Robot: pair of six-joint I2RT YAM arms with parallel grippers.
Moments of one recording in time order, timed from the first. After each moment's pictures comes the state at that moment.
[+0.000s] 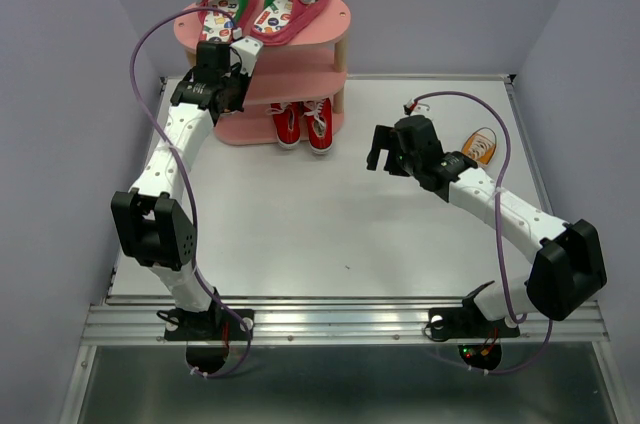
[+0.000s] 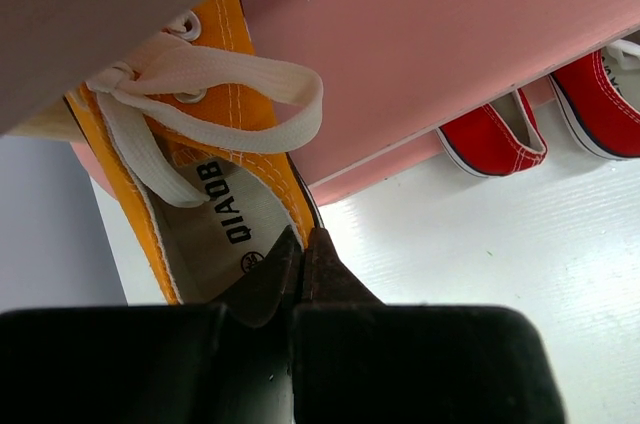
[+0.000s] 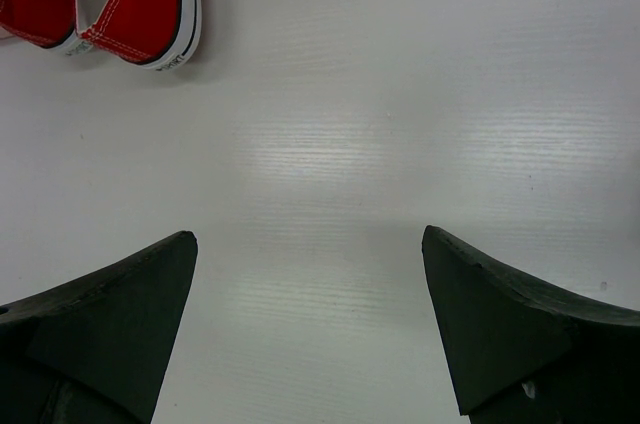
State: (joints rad) left arm -0.17 1.69 1.68 -0.61 -0.01 0.30; right arm 0.55 1.39 1.08 -0.36 0.26 0.56
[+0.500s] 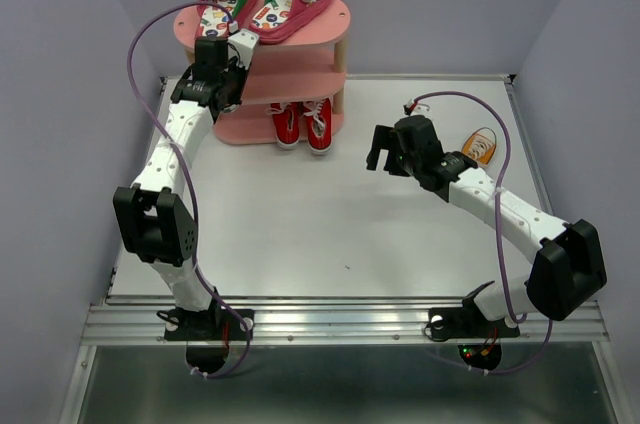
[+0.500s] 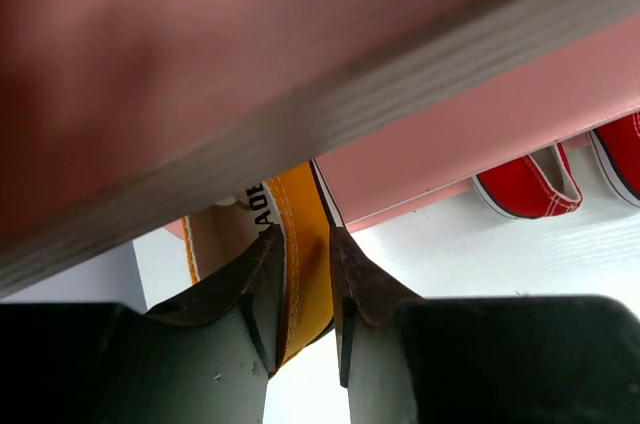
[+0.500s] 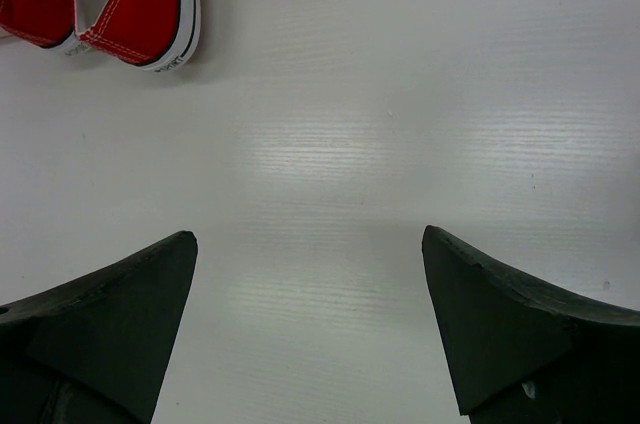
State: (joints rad) left arm -0.16 1.73 1.70 -0.53 -0.04 0.30; right arm 0.55 1.39 1.08 -0.36 0.26 0.56
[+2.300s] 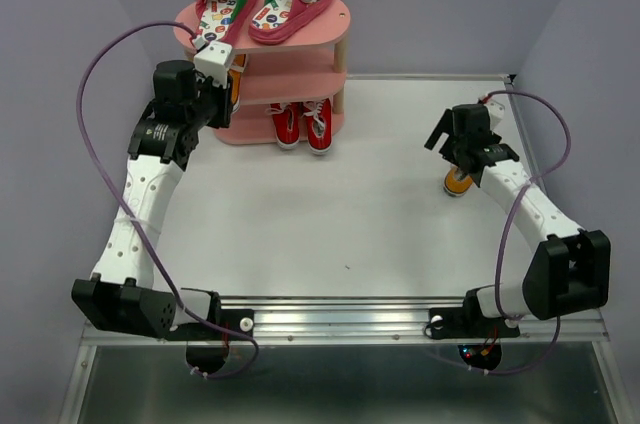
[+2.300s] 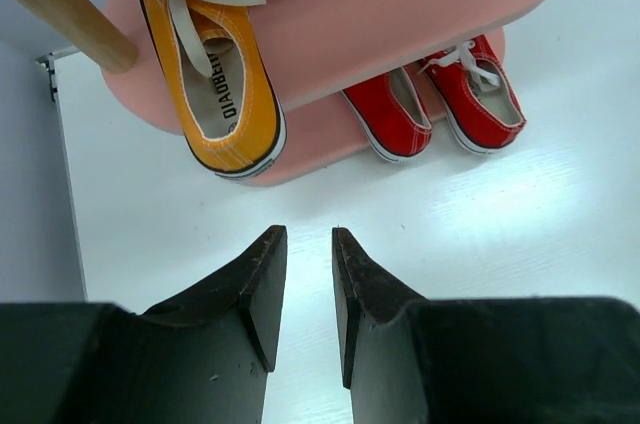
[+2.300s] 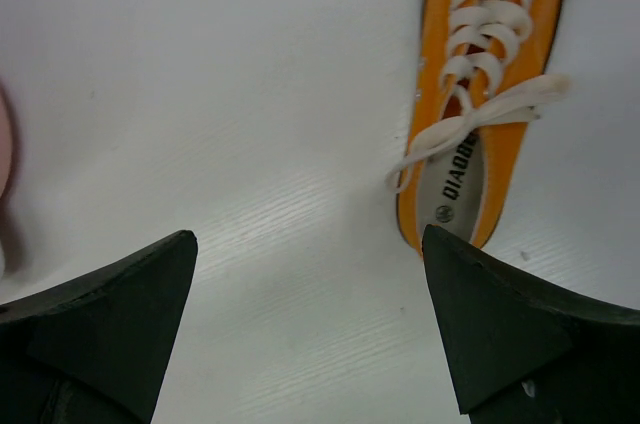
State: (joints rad) left arm -0.16 1.31 1.49 -0.62 0.09 0.14; right arm 0.22 1.37 1.07 -0.41 0.37 0.59
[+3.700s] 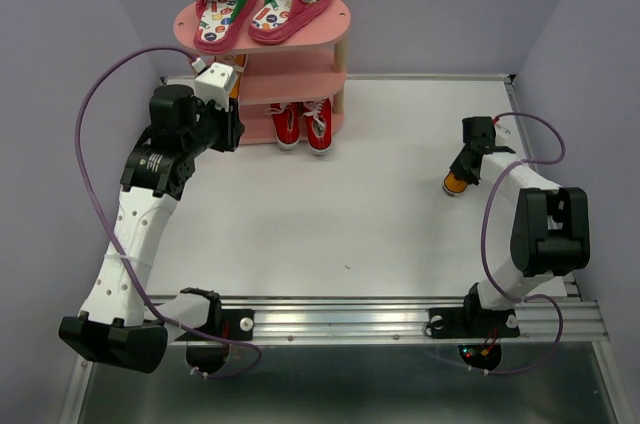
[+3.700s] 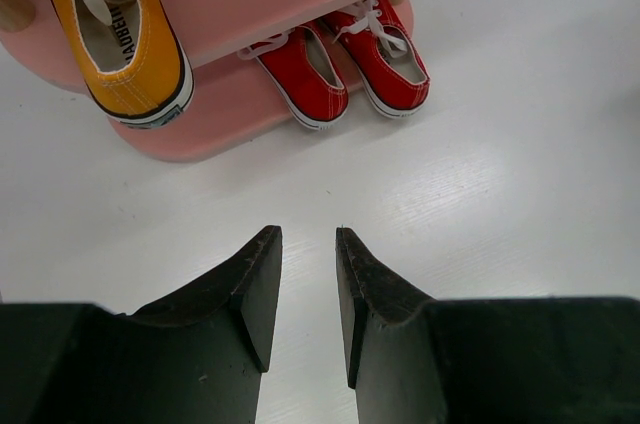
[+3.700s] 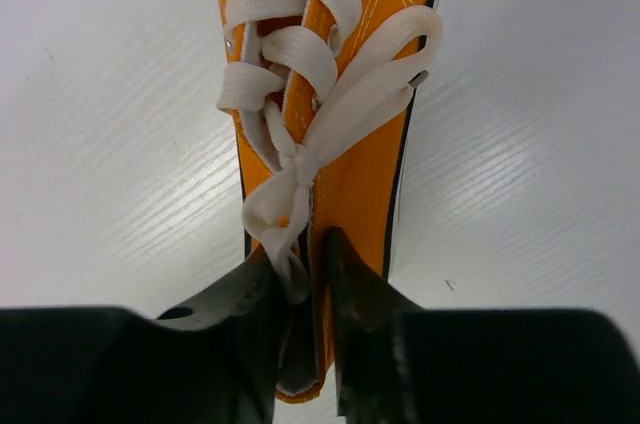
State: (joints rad) left arm -0.21 1.12 1.35 -0.66 0.18 0.06; right arm 0.00 1.61 1.00 -0.37 0.32 0.60
